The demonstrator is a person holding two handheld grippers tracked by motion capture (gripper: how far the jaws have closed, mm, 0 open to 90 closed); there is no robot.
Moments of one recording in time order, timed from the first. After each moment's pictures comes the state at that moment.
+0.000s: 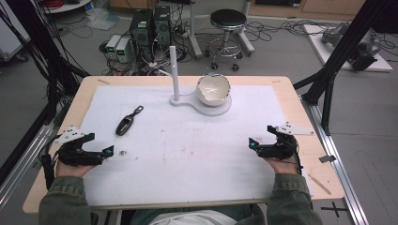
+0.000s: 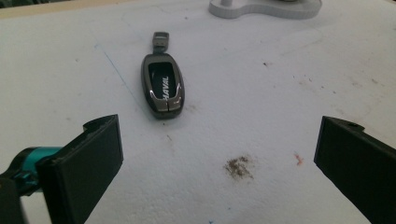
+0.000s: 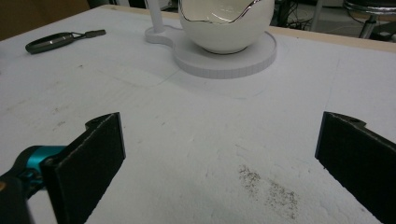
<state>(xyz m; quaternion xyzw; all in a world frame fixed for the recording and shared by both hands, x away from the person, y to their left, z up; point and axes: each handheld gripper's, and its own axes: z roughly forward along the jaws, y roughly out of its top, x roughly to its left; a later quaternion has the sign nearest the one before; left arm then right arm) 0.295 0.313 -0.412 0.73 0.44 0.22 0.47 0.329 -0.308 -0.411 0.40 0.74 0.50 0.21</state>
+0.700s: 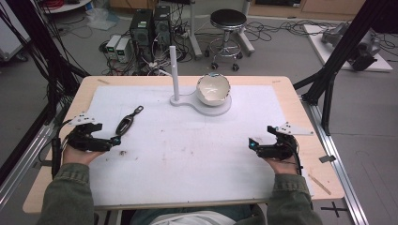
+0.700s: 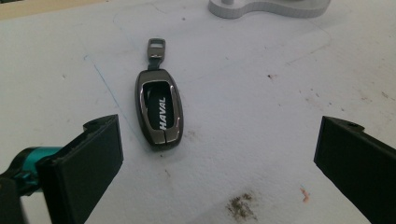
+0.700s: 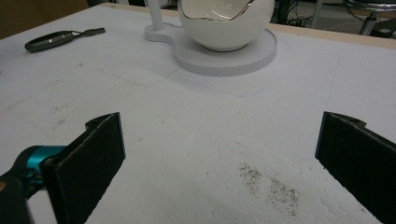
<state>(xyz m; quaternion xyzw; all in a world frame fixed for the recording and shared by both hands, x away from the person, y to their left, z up) 0.334 0.296 -0.396 0.75 0.45 0.19 0.44 0.329 -0.308 -0.411 0.40 0.74 0.50 0.21</state>
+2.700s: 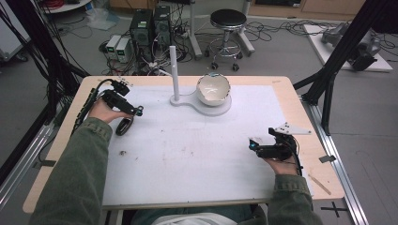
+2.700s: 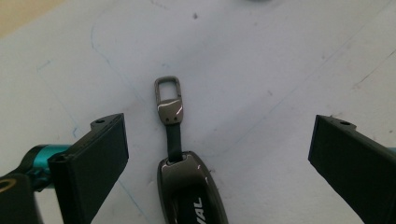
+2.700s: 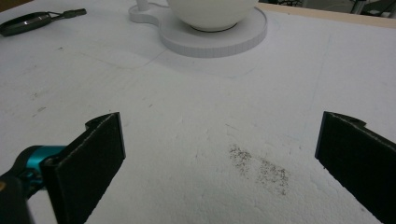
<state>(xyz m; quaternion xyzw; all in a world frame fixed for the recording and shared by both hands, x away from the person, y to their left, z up) 0.481 0.238 -0.370 0.86 0.42 0.11 0.26 0.331 -0.309 -0.415 0.43 0.74 0.47 0.21</state>
